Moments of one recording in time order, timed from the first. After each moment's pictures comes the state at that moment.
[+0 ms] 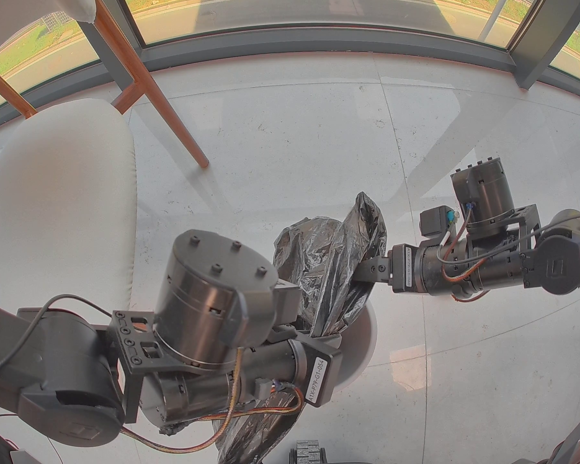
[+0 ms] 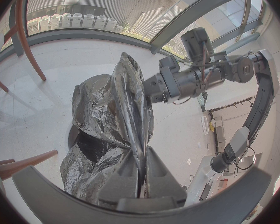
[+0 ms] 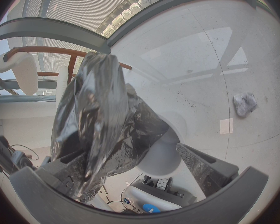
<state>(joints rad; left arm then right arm) -0.96 1.68 -0.87 -0.31 0.10 -0.30 0.58 1.78 -1.07 -0.04 0.20 0.48</state>
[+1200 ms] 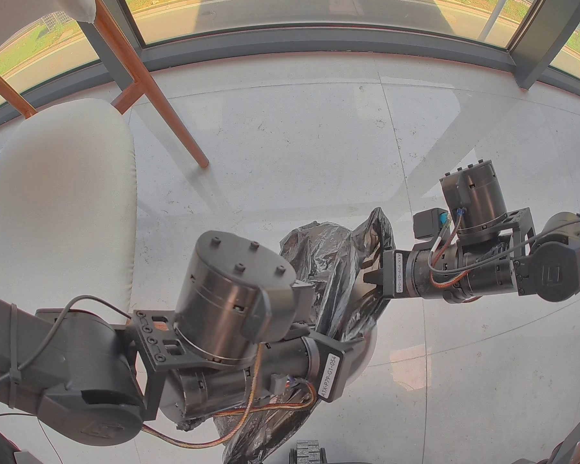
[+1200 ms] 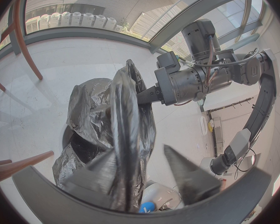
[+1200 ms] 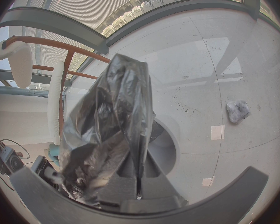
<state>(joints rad) -0.96 1.72 -0.89 -0.33 0.08 -0.31 0.63 1.79 -1.08 -0.04 0.07 0.44</state>
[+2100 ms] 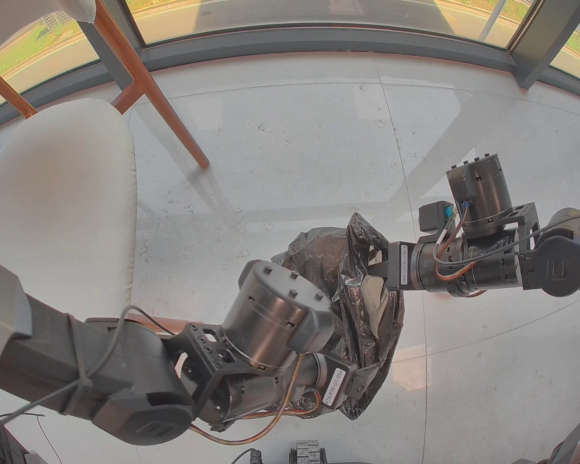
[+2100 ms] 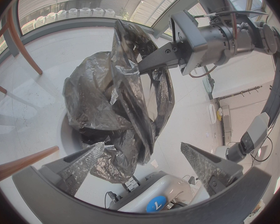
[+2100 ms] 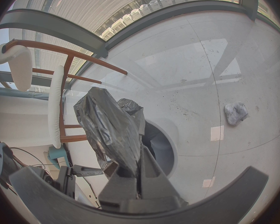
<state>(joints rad) -0.95 1.84 -0.92 -0.28 0.12 -0.27 0.62 1.77 -1.09 -0.04 0.06 0.44</state>
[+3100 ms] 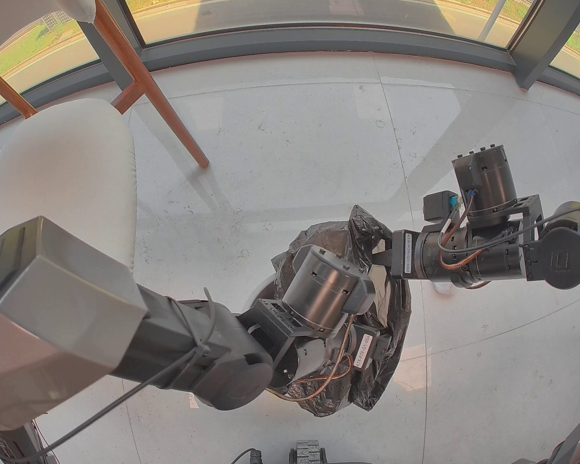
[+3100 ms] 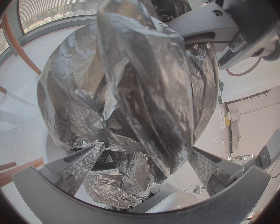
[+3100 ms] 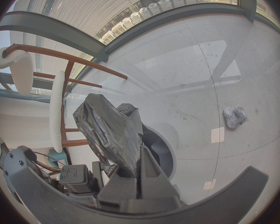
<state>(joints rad) -0.91 2.07 -1.16 -0.28 0.16 -0.27 0.60 1.77 -1.11 -0.04 0.06 0.44</state>
